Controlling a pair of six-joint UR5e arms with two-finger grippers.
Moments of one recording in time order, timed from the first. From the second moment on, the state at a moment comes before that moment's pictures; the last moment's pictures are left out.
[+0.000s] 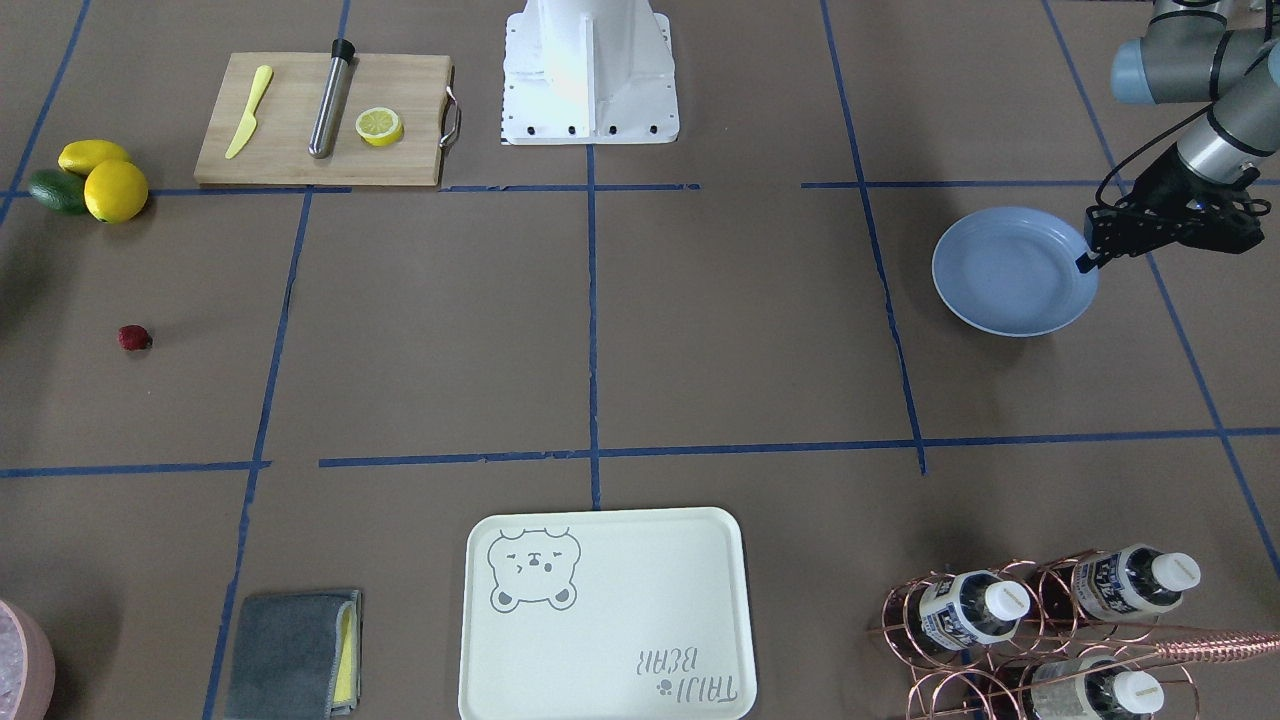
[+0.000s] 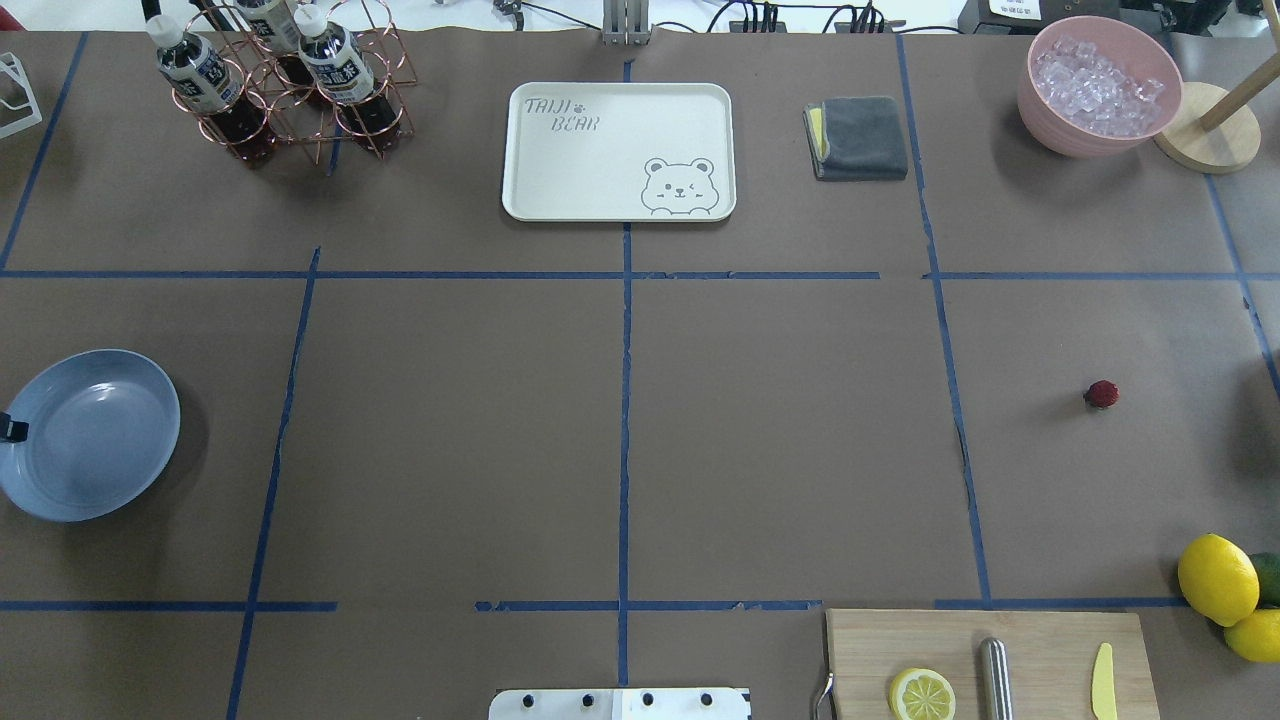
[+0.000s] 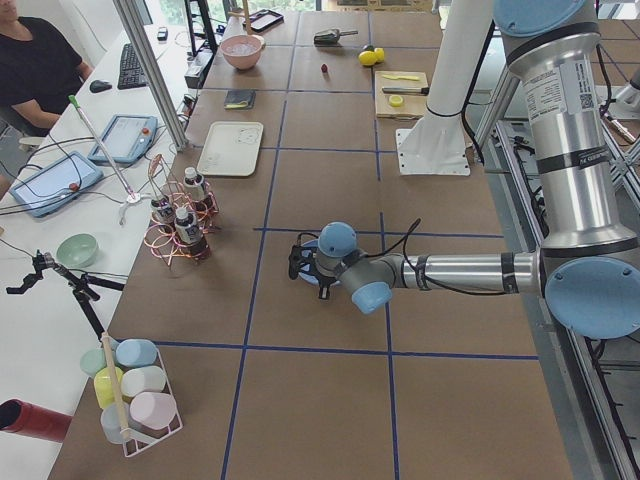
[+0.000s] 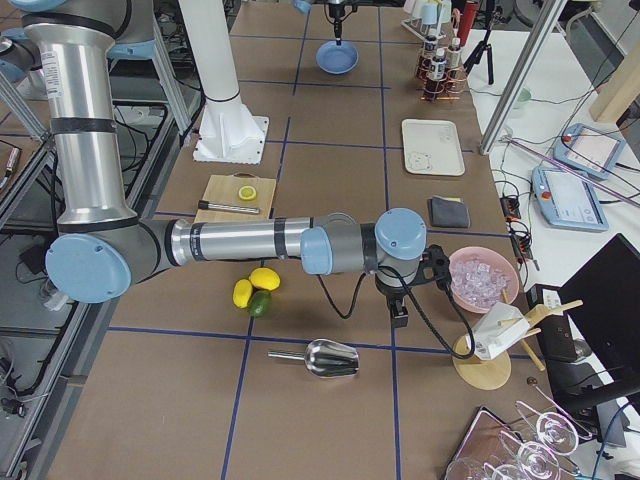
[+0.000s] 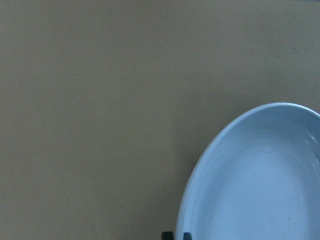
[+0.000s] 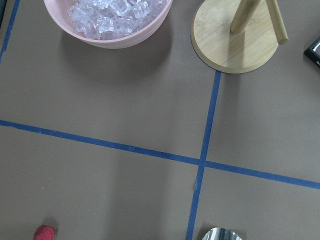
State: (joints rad) left arm -1.03 -1.35 -1.71 -2.42 -2.26 -0.85; right arm 1.60 -1.48 1.59 -1.53 2.44 -0.08
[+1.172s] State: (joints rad) left arm -0.54 -2.04 -1.73 -2.04 -2.01 -1.68; right arm 1.33 -1.47 1.62 -1.23 2.37 0.56
